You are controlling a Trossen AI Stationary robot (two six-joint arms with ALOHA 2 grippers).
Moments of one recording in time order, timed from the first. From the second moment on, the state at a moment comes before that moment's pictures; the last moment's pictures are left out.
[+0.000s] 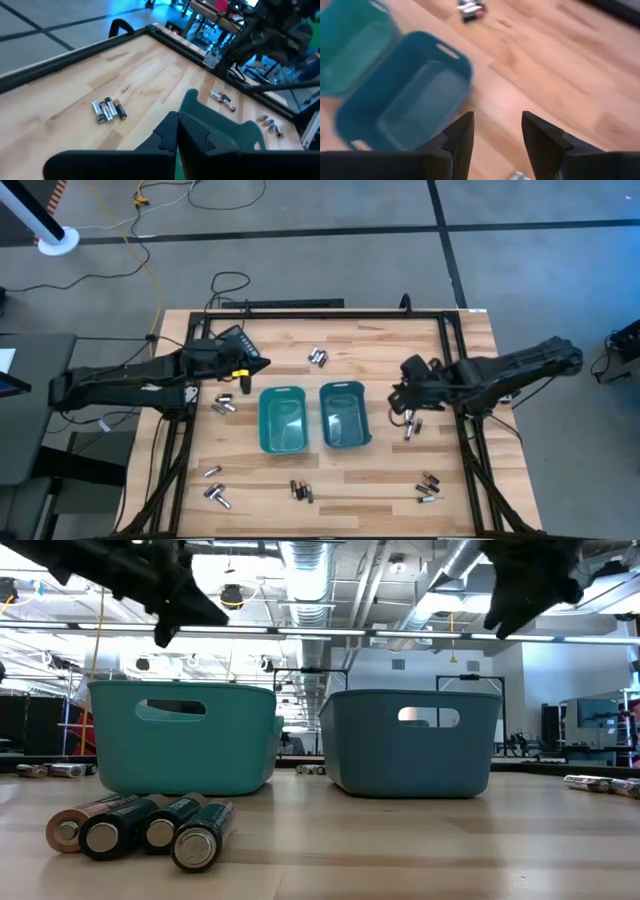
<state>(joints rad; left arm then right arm) 0.24 0.78 0.55 -0.02 -0.09 -0.41 0.27 1.10 1.01 -1.02 0.55 1.04</state>
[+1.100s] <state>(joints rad) 0.46 1.80 1.44 -0.51 0.08 -0.43 0.20 0.76 0.70 -0.81 0.55 1.03</state>
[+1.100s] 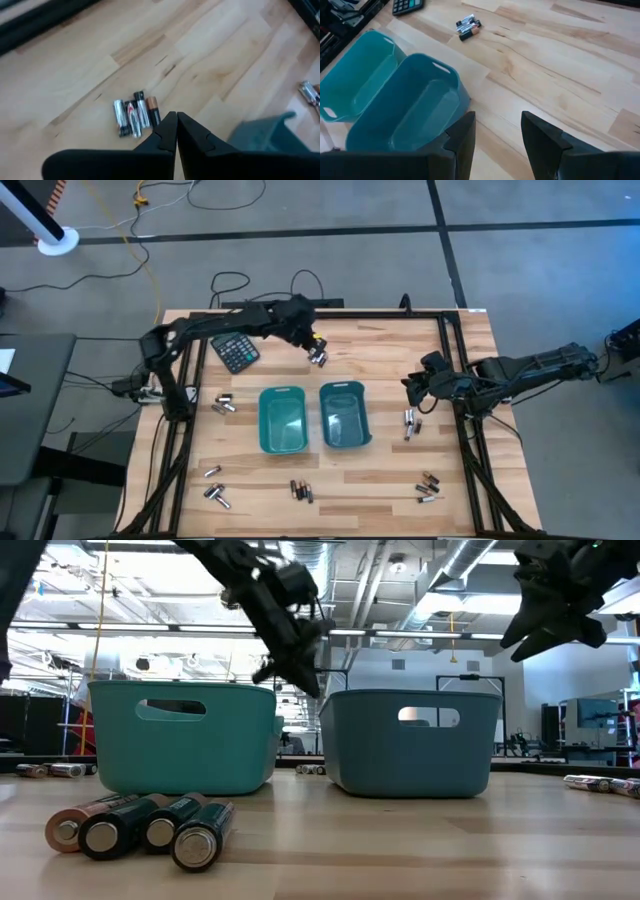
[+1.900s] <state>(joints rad) 0.56 2.15 1.77 -0.84 0.07 -0.36 0.08 0.76 0.70 -0.81 0.55 1.01</state>
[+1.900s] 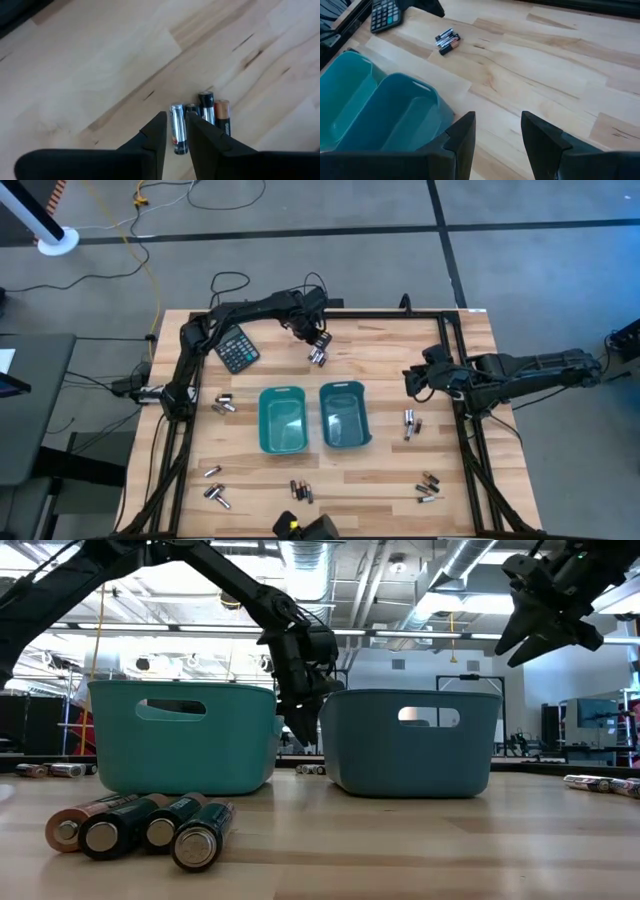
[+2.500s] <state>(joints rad) 0.53 2.15 1.77 -0.85 0.03 -0.32 0.08 0.76 0.70 -0.81 0.55 1.01</state>
